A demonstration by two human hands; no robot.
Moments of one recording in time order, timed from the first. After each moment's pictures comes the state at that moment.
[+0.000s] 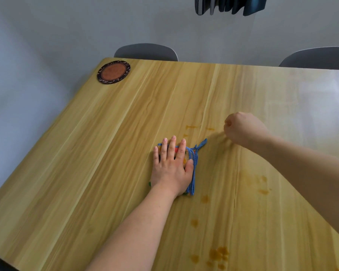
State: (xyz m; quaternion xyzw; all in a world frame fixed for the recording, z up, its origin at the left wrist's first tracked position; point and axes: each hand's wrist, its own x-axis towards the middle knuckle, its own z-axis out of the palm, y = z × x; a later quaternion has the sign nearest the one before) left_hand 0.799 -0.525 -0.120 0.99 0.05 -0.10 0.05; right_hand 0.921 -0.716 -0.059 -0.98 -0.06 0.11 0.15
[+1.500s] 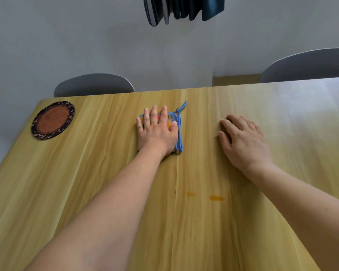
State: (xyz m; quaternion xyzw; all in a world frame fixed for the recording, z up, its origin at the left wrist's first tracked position) left_hand 1.107 -0.550 -0.133 1.00 0.05 -0.06 0.03; right_hand 1.044 -0.771 -0.127 -0.99 -0.01 -0.03 0.15
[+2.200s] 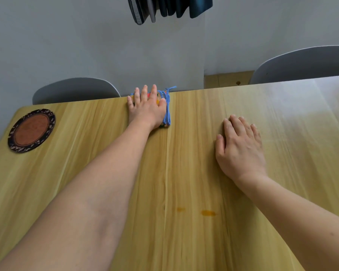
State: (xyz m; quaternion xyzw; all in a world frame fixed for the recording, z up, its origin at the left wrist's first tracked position) left_hand 1.211 -0.558 -0.130 1.00 0.03 -0.06 0.04; right_hand 1.047 -0.769 -0.131 -0.99 0.08 -0.01 0.15
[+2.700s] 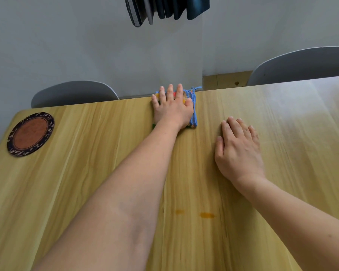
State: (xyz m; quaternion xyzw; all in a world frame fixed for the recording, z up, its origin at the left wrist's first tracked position) left_hand 1.203 -0.632 -0.131 1.00 -0.02 -0.06 0.05; right_hand 1.049 -0.768 -0.129 -0.98 0.08 -0.02 0.16
